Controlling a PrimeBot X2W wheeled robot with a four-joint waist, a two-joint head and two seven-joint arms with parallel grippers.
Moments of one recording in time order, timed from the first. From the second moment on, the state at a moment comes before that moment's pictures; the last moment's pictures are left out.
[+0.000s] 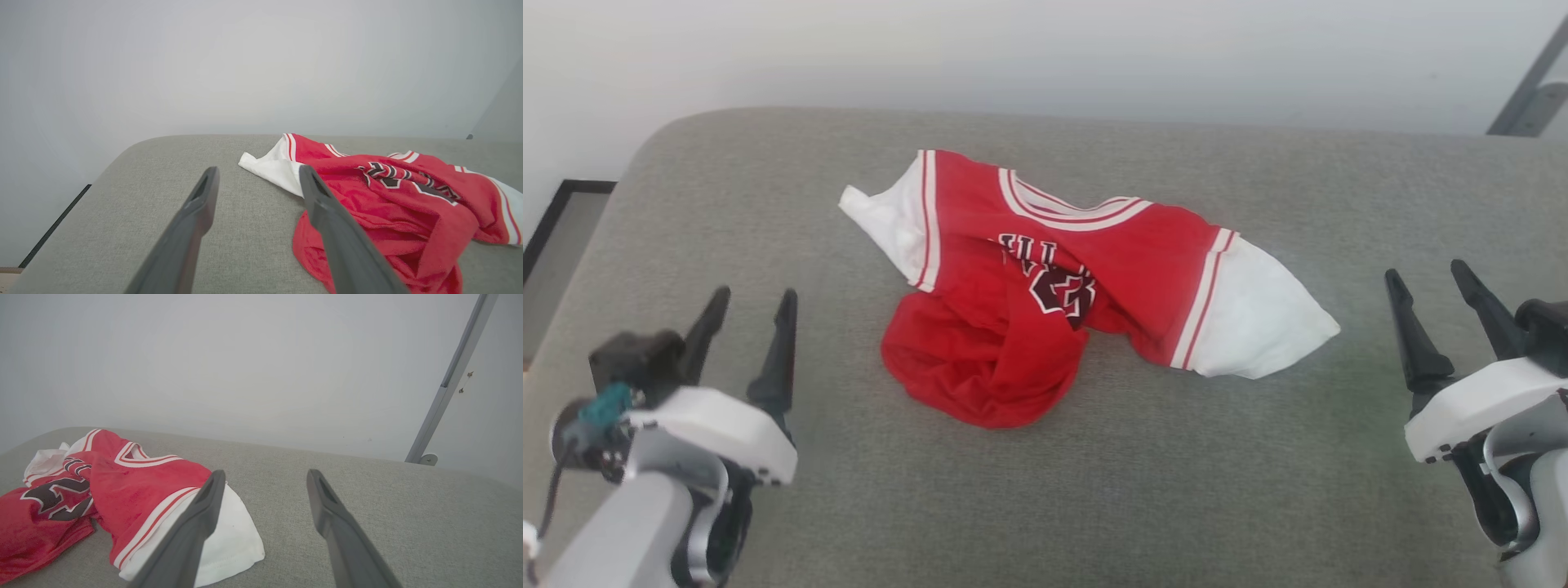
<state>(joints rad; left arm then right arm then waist) -0.33 0.57 -0.41 0.22 -0.73 0.17 -0.20 -0.24 -0.29 0.00 0.18 0.33 0.13 -0.03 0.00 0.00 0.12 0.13</state>
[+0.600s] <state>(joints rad) -0.12 0.46 -0.25 0.09 -0.66 0.19 -0.26 -0.25 -0.35 0.09 0.24 0.44 0.13 0.16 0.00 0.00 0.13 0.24</state>
